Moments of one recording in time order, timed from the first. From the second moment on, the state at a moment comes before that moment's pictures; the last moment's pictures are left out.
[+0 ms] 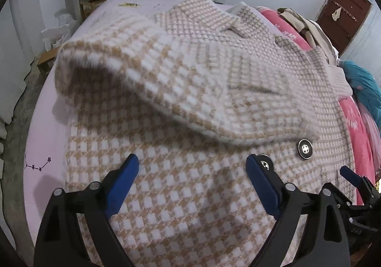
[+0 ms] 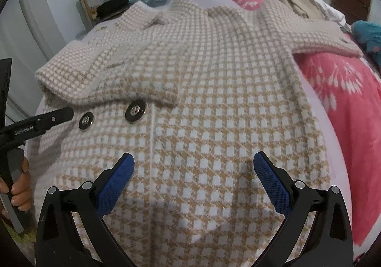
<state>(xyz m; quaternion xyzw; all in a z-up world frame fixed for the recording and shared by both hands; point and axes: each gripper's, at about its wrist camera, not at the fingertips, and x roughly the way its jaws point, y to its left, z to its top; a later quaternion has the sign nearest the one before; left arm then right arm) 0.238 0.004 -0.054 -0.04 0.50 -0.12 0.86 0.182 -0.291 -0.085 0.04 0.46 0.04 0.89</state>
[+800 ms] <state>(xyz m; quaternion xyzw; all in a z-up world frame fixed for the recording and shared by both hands) 0.228 -0.005 -0.059 0.00 0.47 -0.14 0.87 0.182 -0.295 -0.099 0.03 0.47 0.04 0.88</state>
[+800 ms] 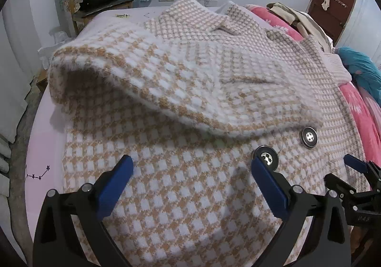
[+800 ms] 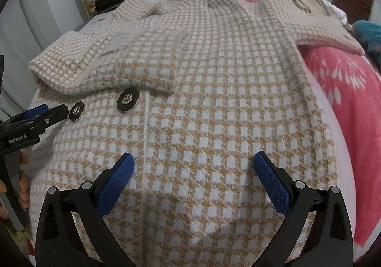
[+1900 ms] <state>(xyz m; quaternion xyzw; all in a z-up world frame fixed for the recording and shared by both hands) 0.228 -0.002 -0.057 0.00 0.46 -0.14 0.87 0.176 -0.297 -0.094 0.03 0.48 0.06 0.88</state>
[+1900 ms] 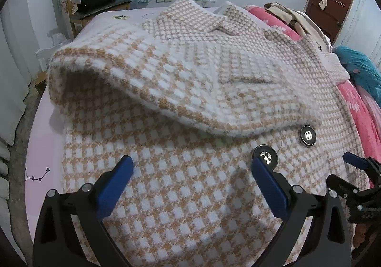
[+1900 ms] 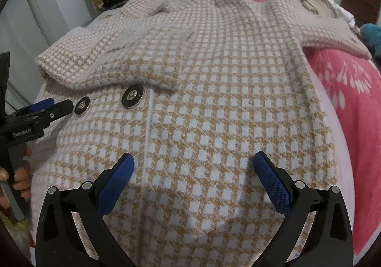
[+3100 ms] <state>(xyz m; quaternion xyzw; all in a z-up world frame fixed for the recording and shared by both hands) 0.243 0.055 -0.053 -0.06 0.44 -0.08 0.89 0.317 -0.299 -0.048 0.15 0.46 0.19 0.85</state>
